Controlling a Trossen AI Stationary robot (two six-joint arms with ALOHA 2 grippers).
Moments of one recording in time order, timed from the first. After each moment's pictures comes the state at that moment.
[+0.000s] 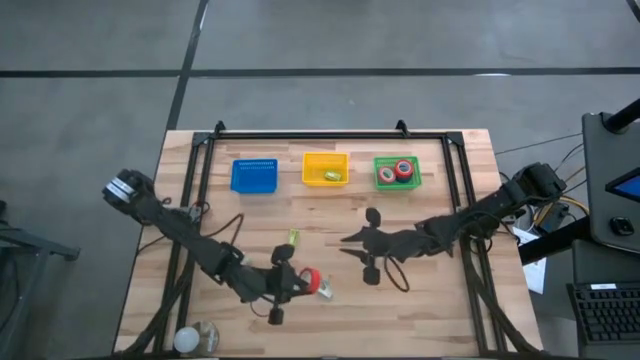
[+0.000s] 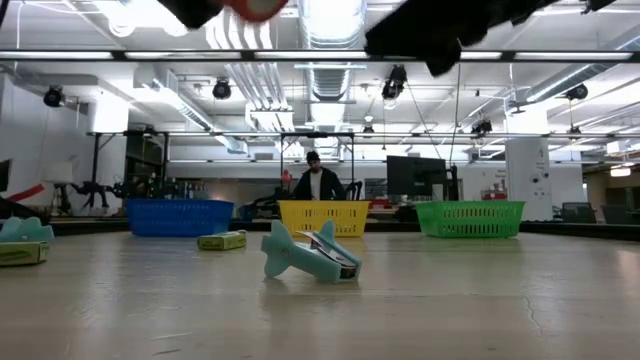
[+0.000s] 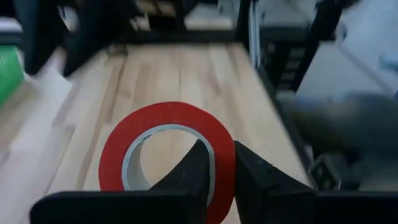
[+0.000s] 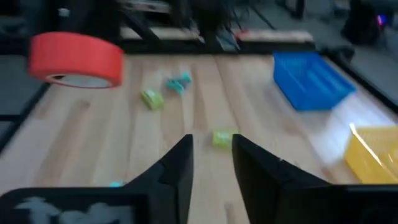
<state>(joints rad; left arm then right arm) -0.60 1.49 0.94 0.16 -0.43 -0.27 0.39 1.45 0.78 0.29 0.45 0.16</state>
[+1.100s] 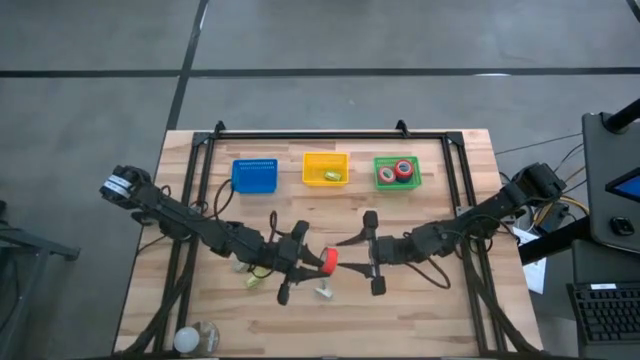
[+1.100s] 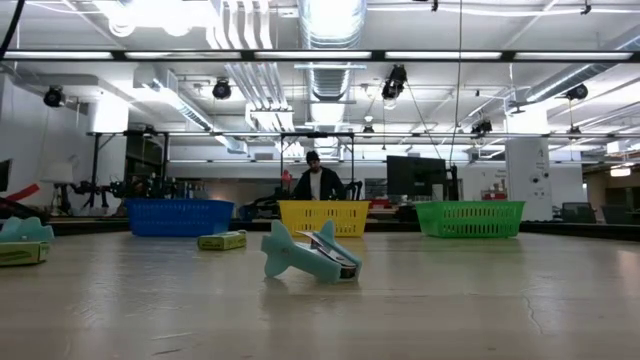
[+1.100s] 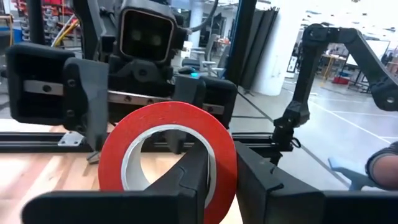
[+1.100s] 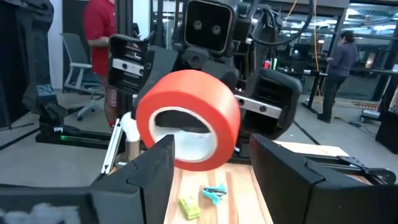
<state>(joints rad) -0.41 1.44 0.94 0.55 -0.18 -0.16 0.43 1.46 0.78 0.74 0.36 -0.06</state>
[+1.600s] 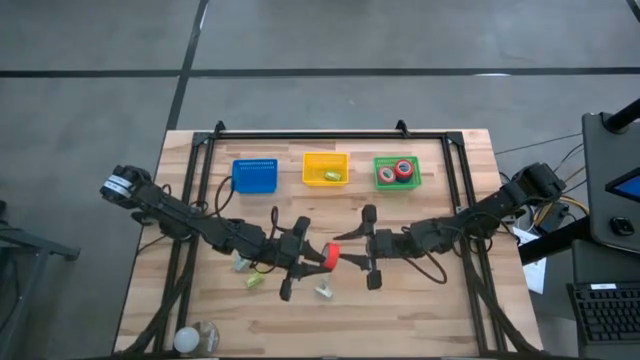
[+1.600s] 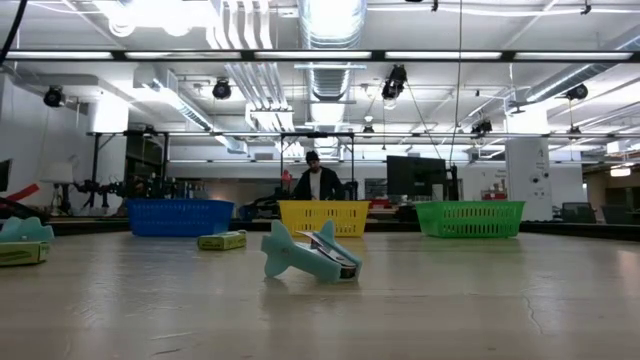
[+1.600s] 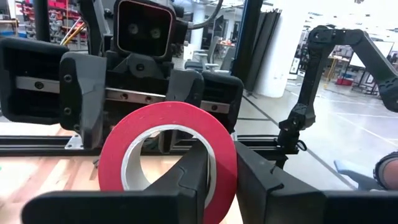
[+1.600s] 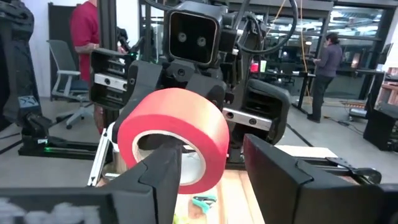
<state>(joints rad) -0.39 1.45 0.94 0.56 -0.16 -0.15 0.40 1.46 0.81 0.74 0.37 -0.06</state>
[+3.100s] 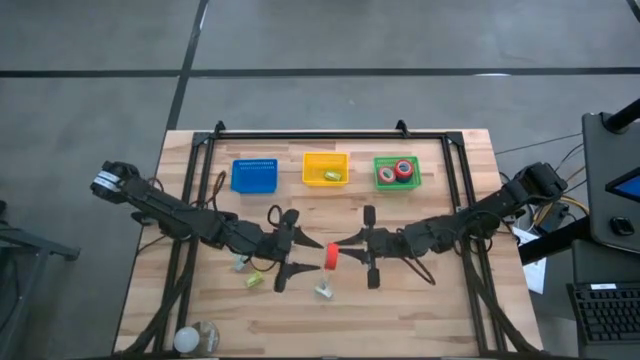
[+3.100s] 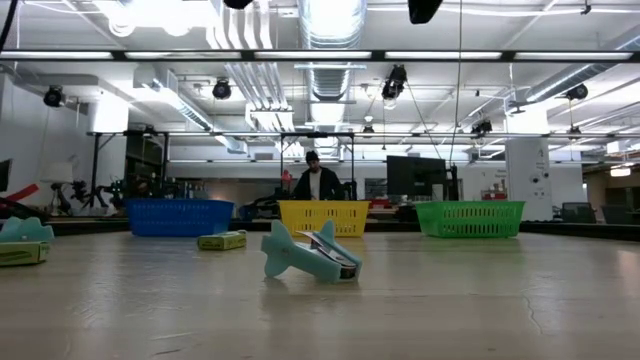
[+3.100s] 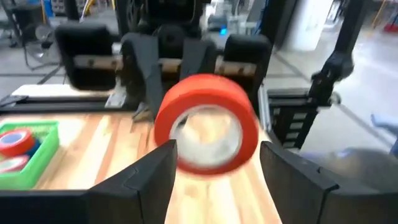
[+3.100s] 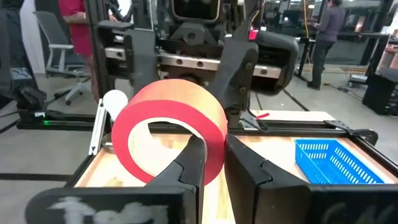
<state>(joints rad) -0.39 1.33 0.94 0.22 -0.24 -0.12 0.40 1.44 0.81 0.56 0.38 0.04</state>
